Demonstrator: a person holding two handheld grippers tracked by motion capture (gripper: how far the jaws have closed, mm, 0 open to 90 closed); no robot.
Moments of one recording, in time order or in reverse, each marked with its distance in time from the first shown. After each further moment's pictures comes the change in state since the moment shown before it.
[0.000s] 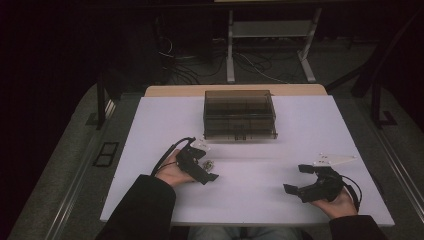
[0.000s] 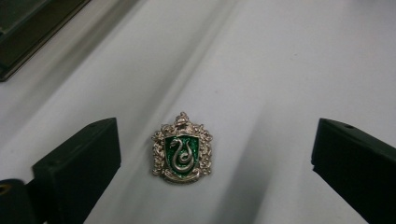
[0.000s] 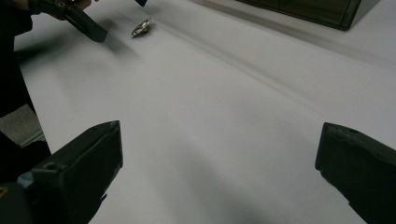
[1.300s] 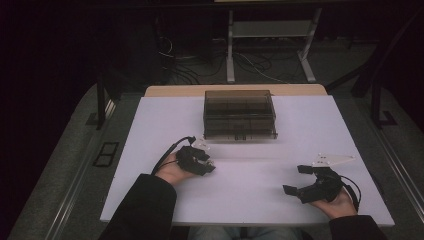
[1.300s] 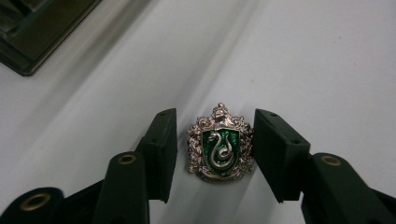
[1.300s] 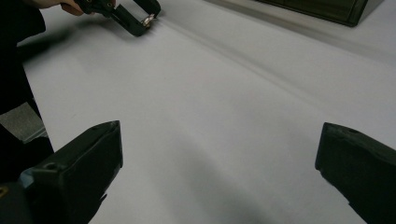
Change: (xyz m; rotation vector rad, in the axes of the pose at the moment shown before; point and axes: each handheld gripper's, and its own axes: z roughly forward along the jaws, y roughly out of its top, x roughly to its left) left arm 0.012 -0.005 0.008 0.022 0.049 0.025; right arm 0.000 0.000 0.002 0.012 0.010 -0.004
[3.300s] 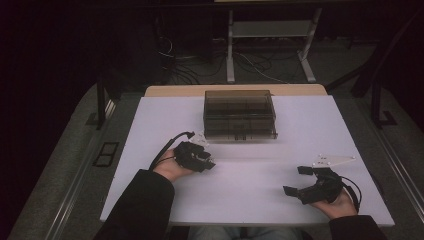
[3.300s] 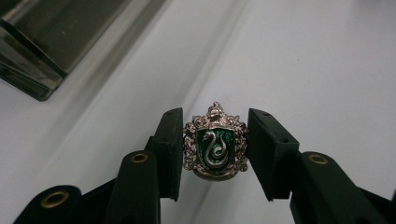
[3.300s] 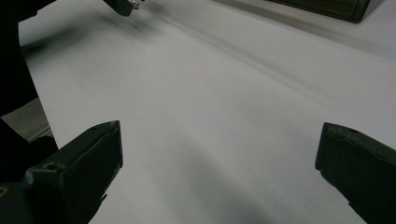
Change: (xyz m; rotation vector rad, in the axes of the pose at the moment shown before) left arm -0.007 0.017 -0.027 -0.006 -0.028 0.029; right arm 0.000 -0.002 -0.001 -0.001 0.008 0.004
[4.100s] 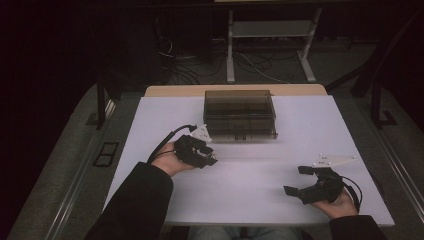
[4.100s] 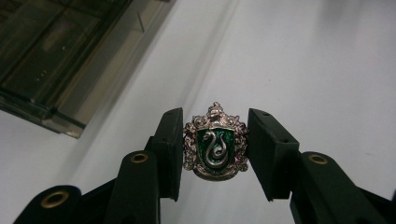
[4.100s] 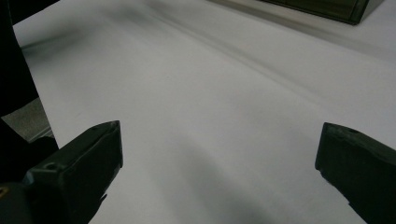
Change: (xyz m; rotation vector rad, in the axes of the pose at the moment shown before) left arm -0.009 0.030 -0.026 -0.005 -0.017 0.075; right arm 0.000 0.000 -0.002 -0.001 -0.001 -0.002
